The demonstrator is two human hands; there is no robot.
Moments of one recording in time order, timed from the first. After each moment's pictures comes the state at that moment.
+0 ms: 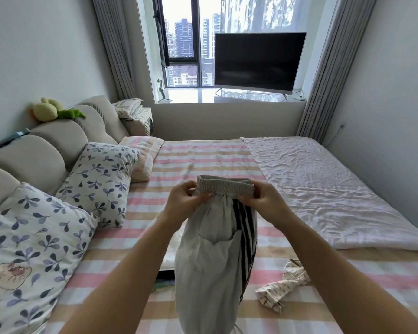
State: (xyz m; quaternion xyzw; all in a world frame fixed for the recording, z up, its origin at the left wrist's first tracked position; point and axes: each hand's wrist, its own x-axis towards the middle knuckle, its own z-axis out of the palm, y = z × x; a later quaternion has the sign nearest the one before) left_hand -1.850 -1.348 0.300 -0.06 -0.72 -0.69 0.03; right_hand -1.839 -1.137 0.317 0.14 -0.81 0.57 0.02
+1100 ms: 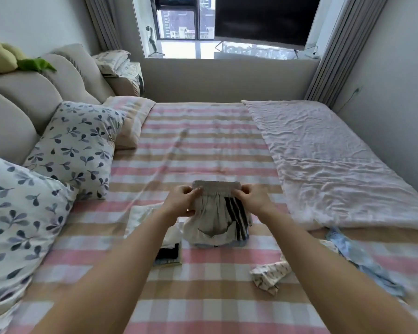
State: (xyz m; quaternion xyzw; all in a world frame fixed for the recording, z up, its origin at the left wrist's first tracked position) left_hand -1.946 -1.326 0.156 0.11 -0.77 -0.61 -0.15; right_hand -1.950 -1.126 0.158 -0.05 -0.86 0.50 -0.11
